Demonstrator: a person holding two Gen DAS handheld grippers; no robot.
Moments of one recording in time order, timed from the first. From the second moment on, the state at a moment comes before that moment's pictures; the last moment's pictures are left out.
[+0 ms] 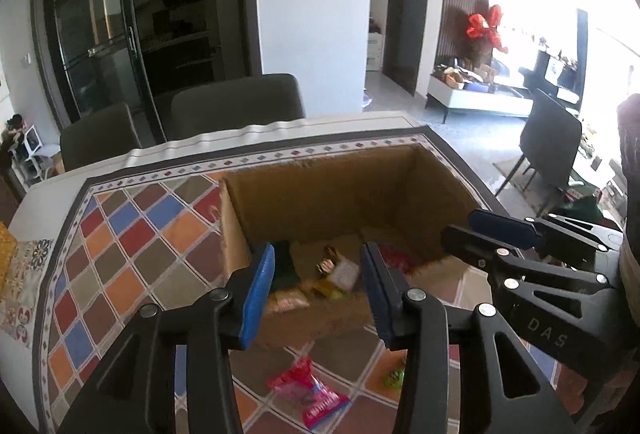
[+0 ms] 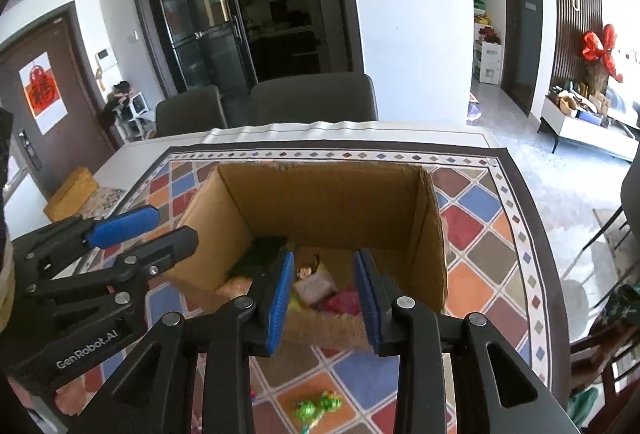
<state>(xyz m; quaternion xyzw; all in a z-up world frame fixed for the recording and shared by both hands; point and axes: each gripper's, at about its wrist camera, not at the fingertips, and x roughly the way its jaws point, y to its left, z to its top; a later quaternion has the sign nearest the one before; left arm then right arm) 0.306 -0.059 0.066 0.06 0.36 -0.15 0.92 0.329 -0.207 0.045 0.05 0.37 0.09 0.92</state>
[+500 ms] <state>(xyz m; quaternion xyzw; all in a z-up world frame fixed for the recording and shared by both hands) 0.257 -0.078 0.026 0.09 0.37 -0.20 0.90 0.271 -0.218 0.010 0.06 0.39 0.10 0.92</state>
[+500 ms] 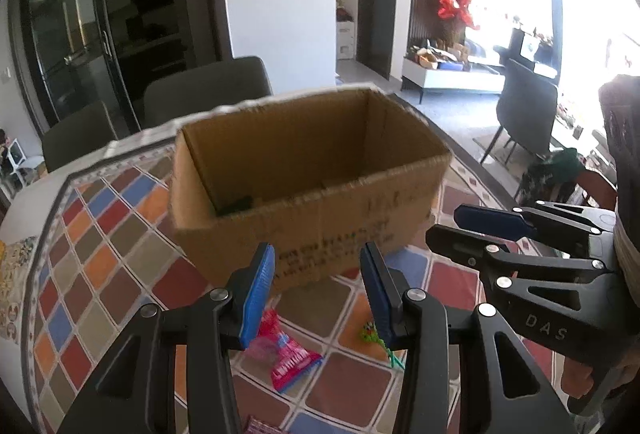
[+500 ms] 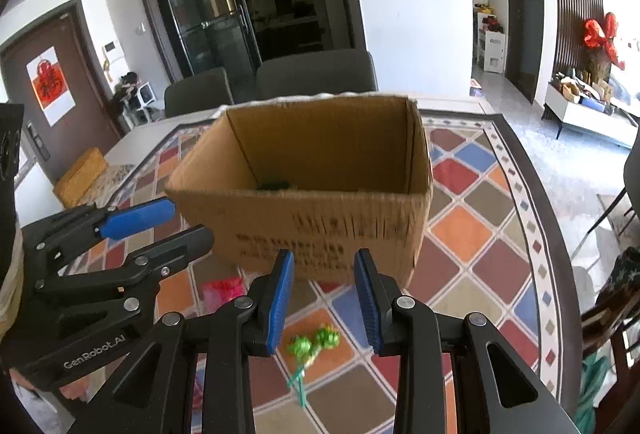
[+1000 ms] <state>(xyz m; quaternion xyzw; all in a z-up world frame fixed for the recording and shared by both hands) 0.241 -0.081 -0.032 0.07 0.42 -0.25 0.87 0.259 -0.222 -0.051 0.08 0.44 0.11 0.89</state>
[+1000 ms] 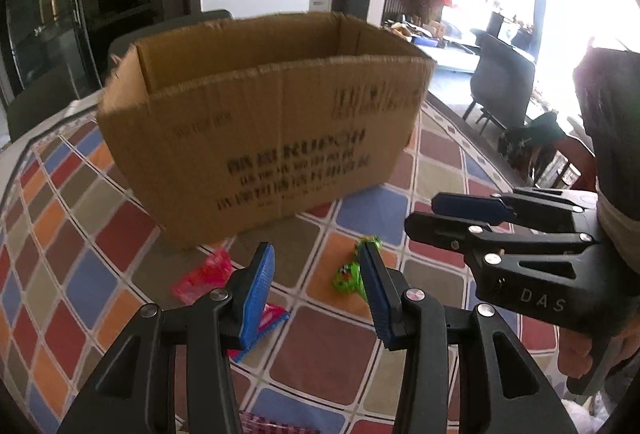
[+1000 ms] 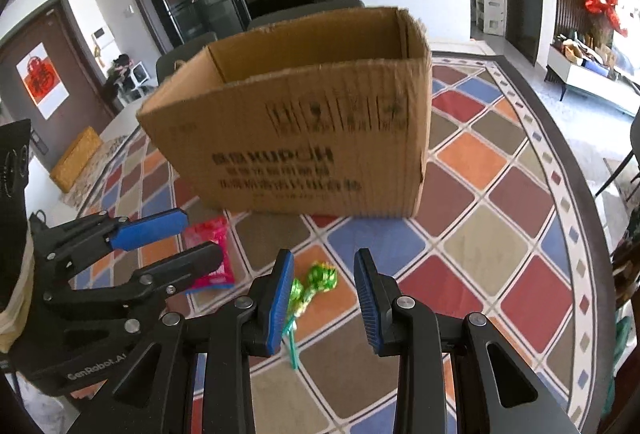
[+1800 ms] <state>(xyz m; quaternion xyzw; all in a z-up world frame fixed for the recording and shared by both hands) 0.250 -0.098 -0.083 0.06 0.47 -0.29 0.84 0.266 -0.223 -0.091 0.10 0.47 0.11 0.87</state>
